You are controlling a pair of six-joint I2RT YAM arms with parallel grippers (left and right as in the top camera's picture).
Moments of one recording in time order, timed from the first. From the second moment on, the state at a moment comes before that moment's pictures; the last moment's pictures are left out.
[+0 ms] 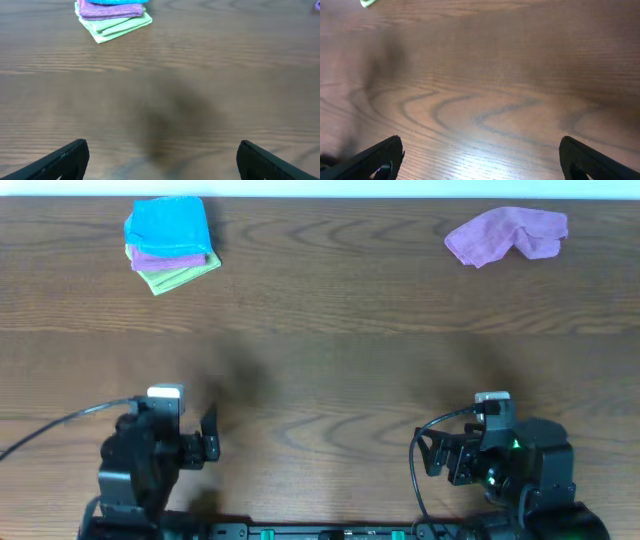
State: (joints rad) left arm -0.11 0.35 0.59 -0.81 -0.02 -0.03; right arm 0.16 0.47 0.64 -0.97 -0.29 0.29
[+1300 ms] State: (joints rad) left arm 0.00 0.01 0.17 -0.74 -0.07 0.00; right arm 0.16 0.47 0.64 -0.97 -0.29 0.29
